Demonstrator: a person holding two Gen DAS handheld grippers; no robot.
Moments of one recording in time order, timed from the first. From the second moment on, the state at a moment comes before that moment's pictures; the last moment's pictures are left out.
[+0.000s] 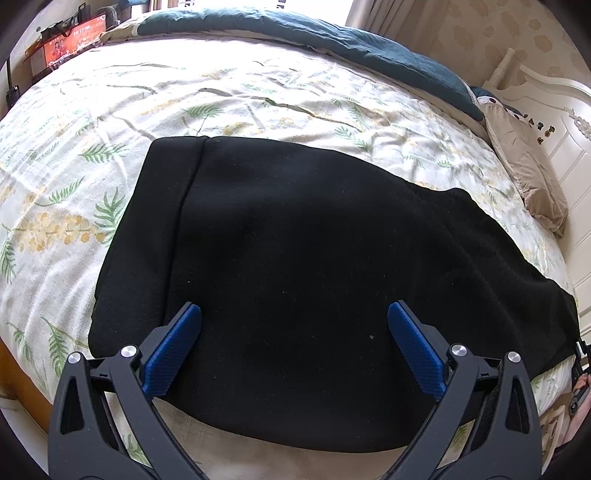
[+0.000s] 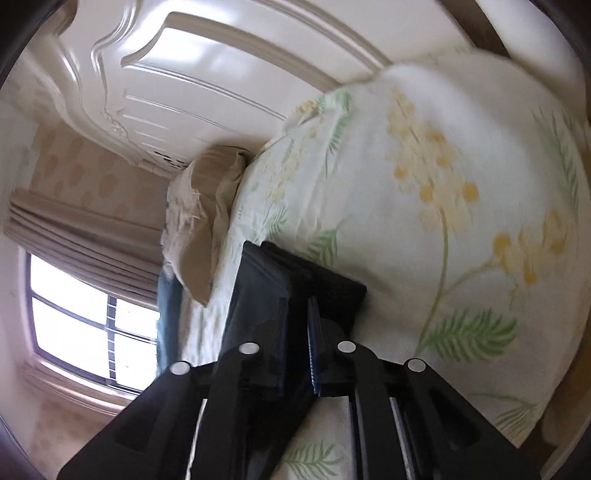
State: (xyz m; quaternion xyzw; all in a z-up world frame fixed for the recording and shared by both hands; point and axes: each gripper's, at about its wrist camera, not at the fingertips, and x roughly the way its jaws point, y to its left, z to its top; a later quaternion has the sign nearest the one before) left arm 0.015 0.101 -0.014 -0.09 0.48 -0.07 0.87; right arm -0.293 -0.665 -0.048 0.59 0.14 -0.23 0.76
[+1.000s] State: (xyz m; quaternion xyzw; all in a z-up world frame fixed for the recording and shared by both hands) left arm 0.012 0.097 -0.018 -0.07 0.48 -0.07 0.87; right arm -0.303 -0.640 -0.048 0.60 0.12 -0.17 0.77
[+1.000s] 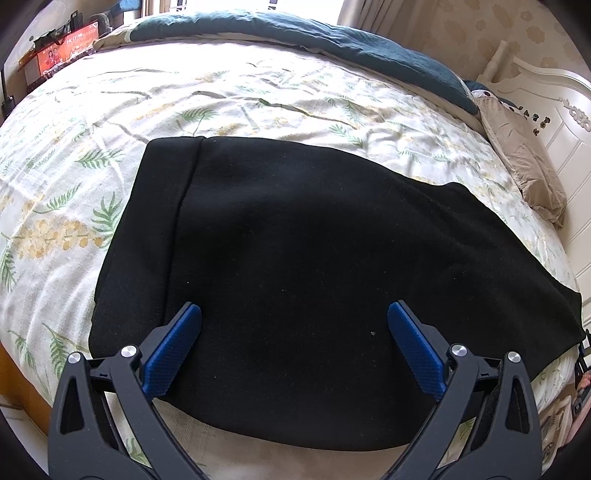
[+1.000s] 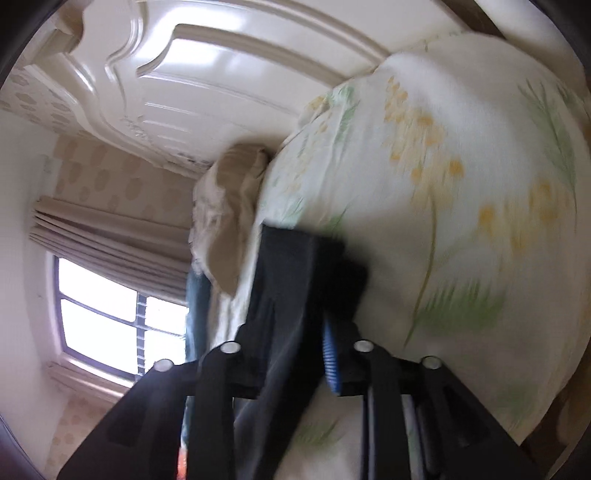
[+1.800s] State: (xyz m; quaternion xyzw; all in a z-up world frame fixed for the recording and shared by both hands) left arm 0.006 0.100 -0.015 -0.08 0.48 -0.09 0.87; right arm -0.234 -0.492 -0.073 0.57 0.27 -0.03 0.78
